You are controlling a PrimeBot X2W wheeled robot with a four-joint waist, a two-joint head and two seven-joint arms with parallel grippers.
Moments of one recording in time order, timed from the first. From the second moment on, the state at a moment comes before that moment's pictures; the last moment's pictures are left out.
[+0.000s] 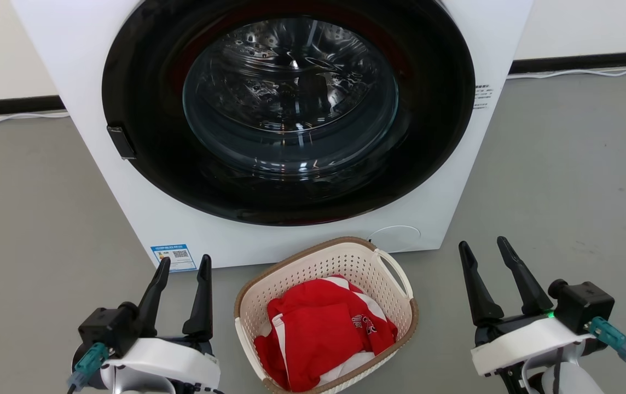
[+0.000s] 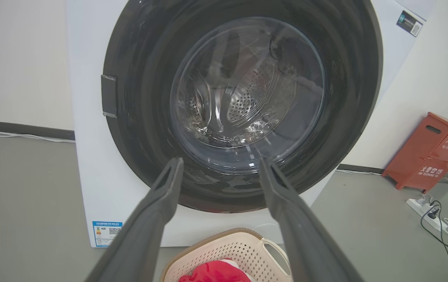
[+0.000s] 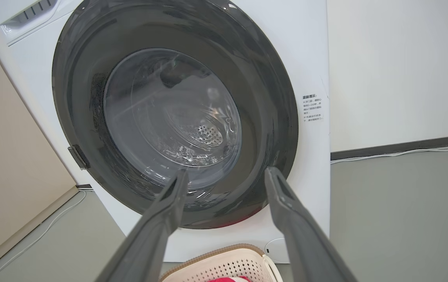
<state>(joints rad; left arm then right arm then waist) -0.05 0.04 -0.07 0.18 -0.34 -0.09 -0.24 -0.13 -0.13 0.14 0.26 0.35 0.12 -0.24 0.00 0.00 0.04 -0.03</state>
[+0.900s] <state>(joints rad) -0.07 0.04 -0.07 0.20 -0.32 -0.09 -0.25 -0.14 -0.13 0.13 0.26 0.31 0.12 -0.25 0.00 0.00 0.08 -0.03</state>
